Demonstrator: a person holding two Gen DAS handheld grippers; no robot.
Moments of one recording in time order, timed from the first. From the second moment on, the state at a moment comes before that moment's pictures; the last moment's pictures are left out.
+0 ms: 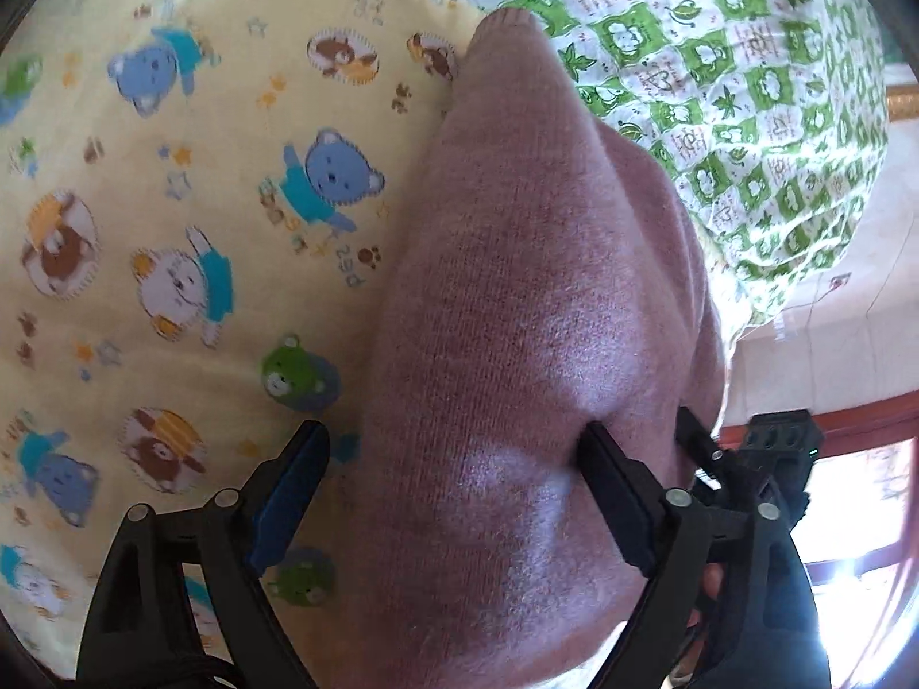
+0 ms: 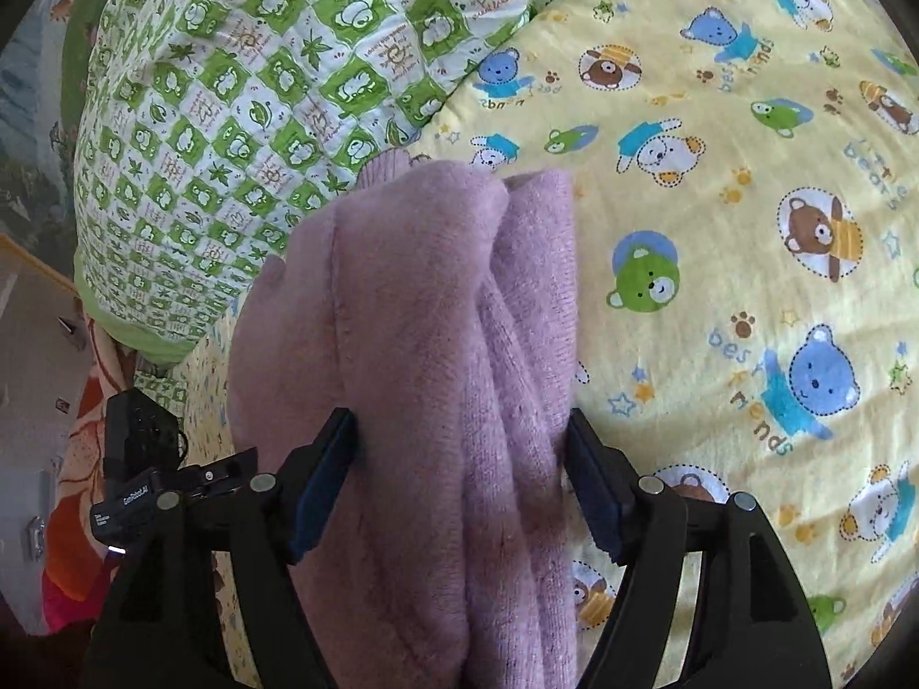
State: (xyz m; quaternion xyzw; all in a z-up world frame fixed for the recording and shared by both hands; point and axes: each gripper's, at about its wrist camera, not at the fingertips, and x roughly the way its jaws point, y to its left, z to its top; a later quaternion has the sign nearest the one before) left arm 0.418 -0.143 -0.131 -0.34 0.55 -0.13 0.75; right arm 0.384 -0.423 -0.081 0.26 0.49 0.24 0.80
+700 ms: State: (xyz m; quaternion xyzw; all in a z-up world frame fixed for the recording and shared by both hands) left arm 0.310 -0.029 -0.040 -0.35 0.44 -0.16 0.81; right arm 0.323 -0.327 -0.004 0.29 0.45 0.34 0.77
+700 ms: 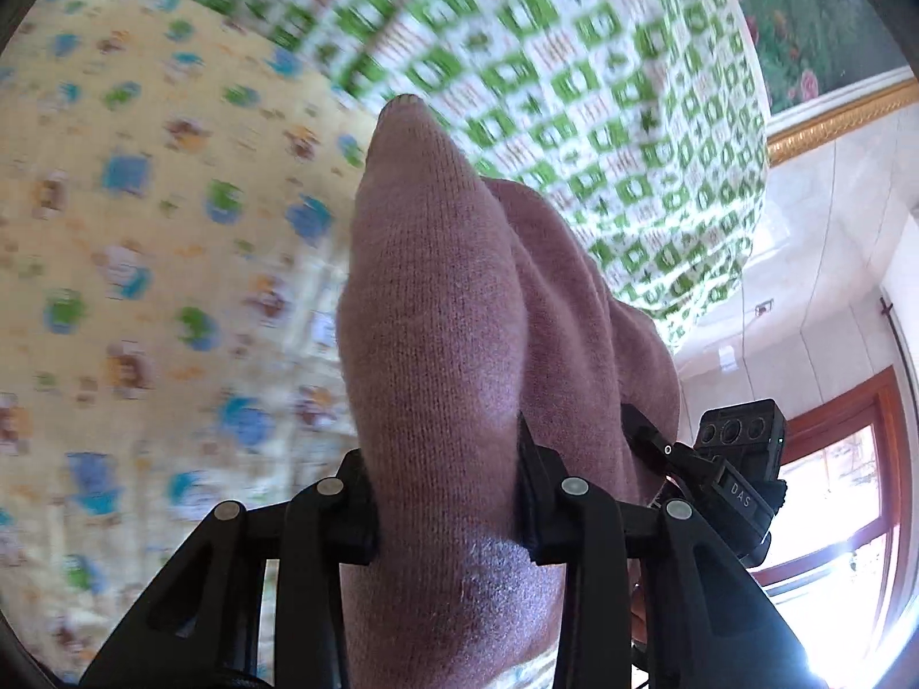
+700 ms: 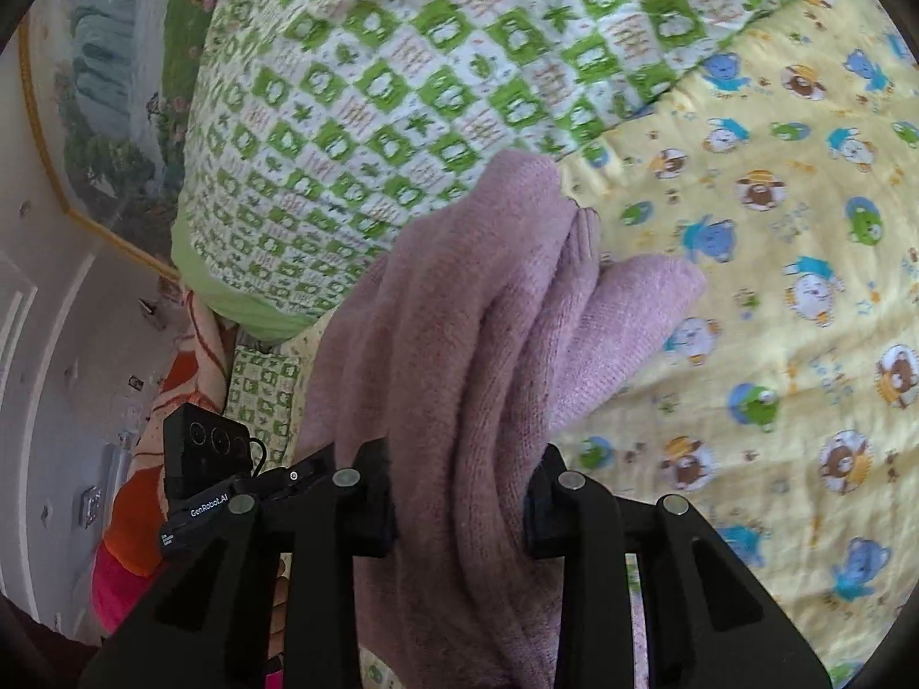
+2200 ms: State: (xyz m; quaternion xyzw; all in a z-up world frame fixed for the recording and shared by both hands) left arm 0.189 0.168 -0.120 -0.36 0.51 -0.09 0.77; right arm 0.247 -0.180 -0.044 0.20 0.49 0.30 0.79
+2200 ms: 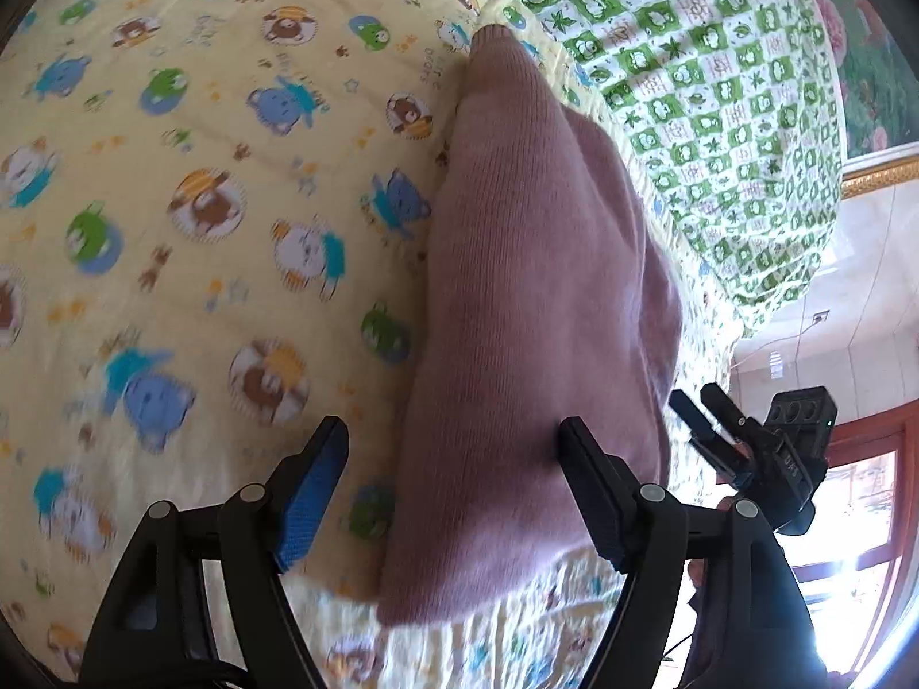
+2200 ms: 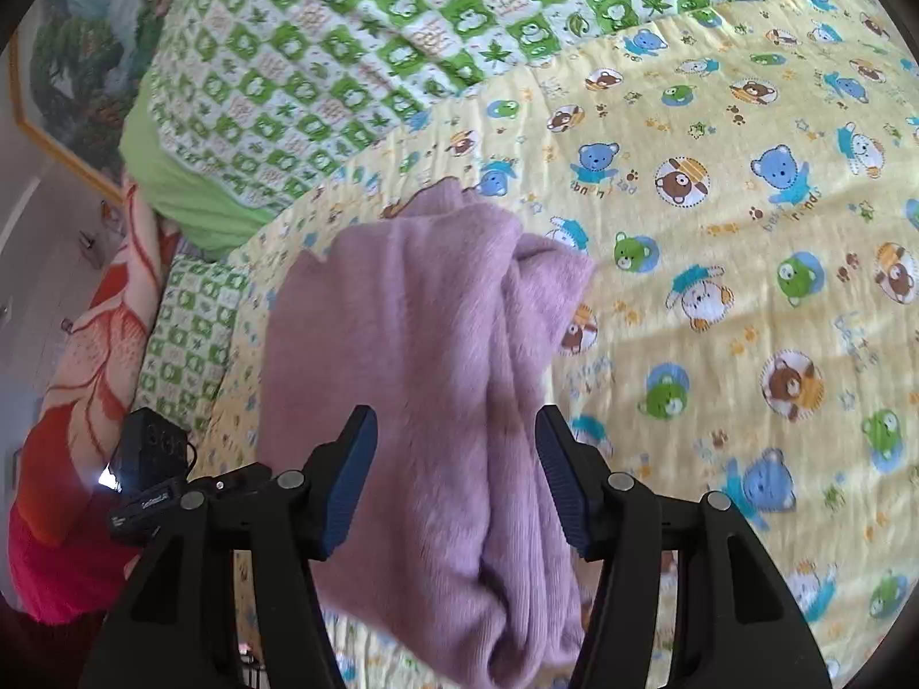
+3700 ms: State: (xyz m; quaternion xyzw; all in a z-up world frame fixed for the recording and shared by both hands) left arm 0.137 0.114 -0.130 -0.25 0.56 -0.03 0.79; right arm 0.211 -0.155 -0.084 0.06 0.56 0.33 0.75
